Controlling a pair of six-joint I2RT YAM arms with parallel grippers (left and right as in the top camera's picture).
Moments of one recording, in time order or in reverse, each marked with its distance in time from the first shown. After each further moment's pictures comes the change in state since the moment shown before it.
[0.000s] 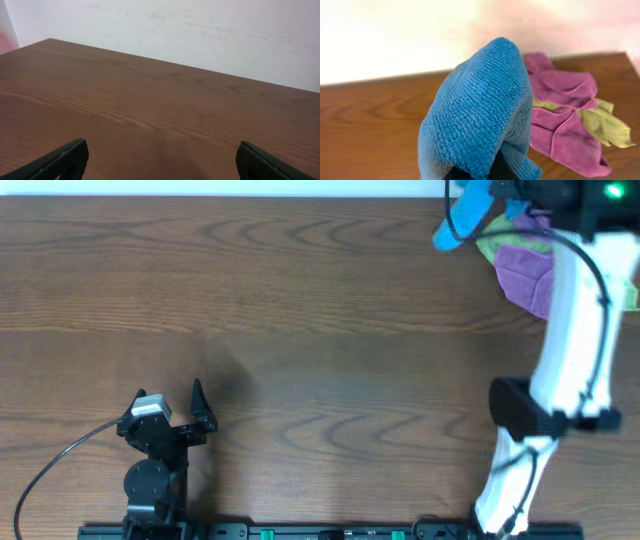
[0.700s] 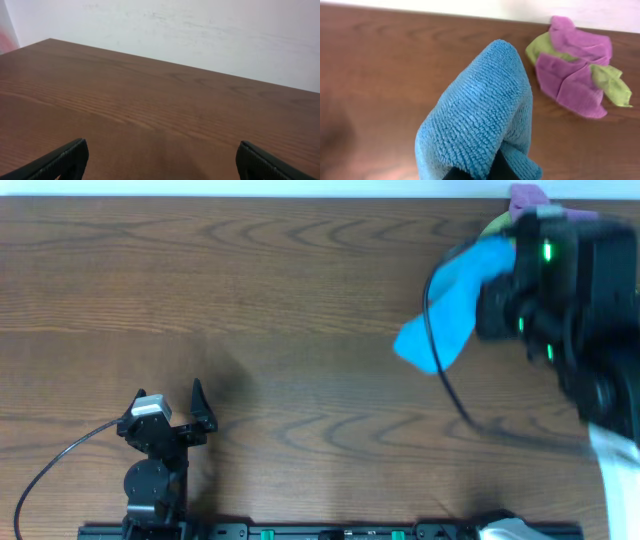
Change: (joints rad) left arm 0.000 0.000 0.000 0.000 0.000 0.000; right arm 0.244 -0.858 -1.081 0.144 0.025 -0.032
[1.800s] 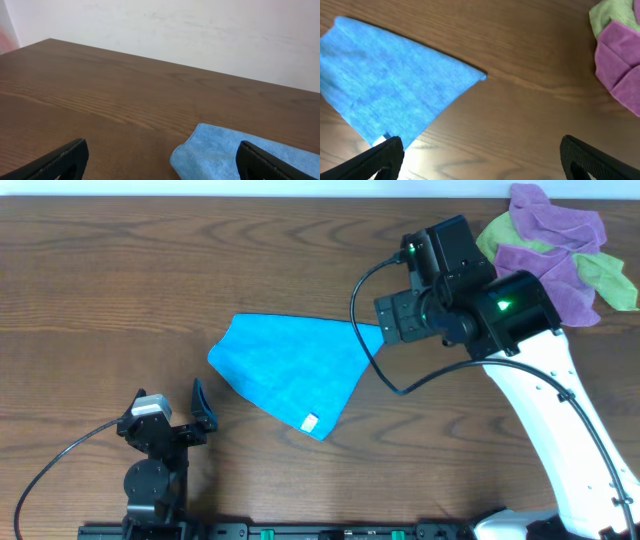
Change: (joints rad) left arm 0.000 0.000 0.000 0.000 0.000 0.000; right arm 0.134 0.259 -0.122 0.076 -0.009 -0.013
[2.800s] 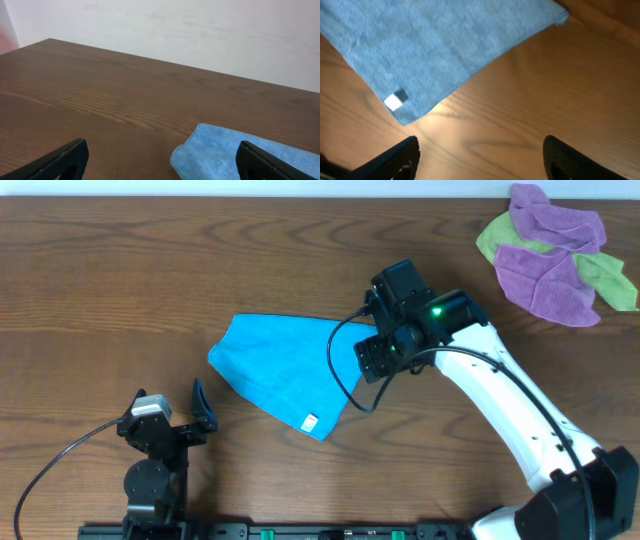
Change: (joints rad) left arm 0.000 0.000 0.000 0.000 0.000 0.000; right arm 0.026 0.079 -0.332 0.132 -0.239 -0.014
